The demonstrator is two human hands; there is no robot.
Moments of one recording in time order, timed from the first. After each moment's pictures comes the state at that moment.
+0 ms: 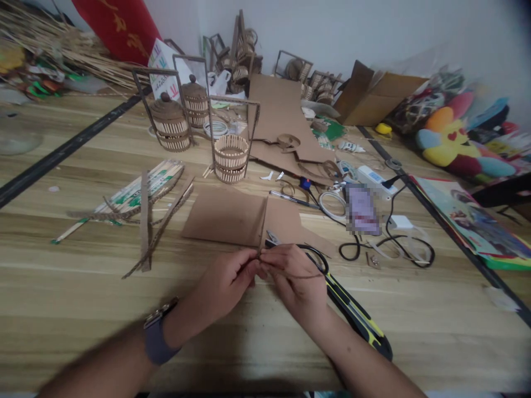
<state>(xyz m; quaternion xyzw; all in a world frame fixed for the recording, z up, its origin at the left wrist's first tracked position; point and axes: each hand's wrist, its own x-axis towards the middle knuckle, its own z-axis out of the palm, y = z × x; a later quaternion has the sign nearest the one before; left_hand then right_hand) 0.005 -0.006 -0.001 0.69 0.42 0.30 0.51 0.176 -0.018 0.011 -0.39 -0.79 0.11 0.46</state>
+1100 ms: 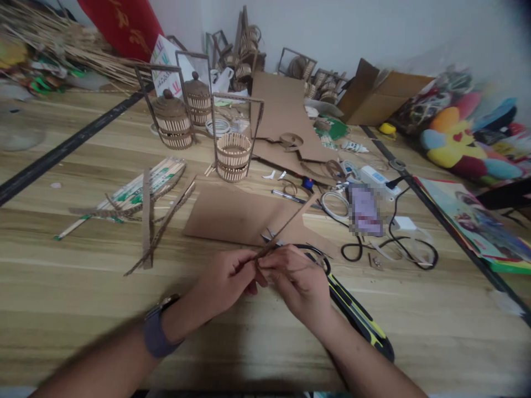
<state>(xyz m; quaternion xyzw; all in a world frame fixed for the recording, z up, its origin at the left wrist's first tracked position) 0.005 -0.006 0.005 0.59 0.42 0.29 0.63 0.180 -0.016 0.015 -0.38 -0.77 0.23 0.45</state>
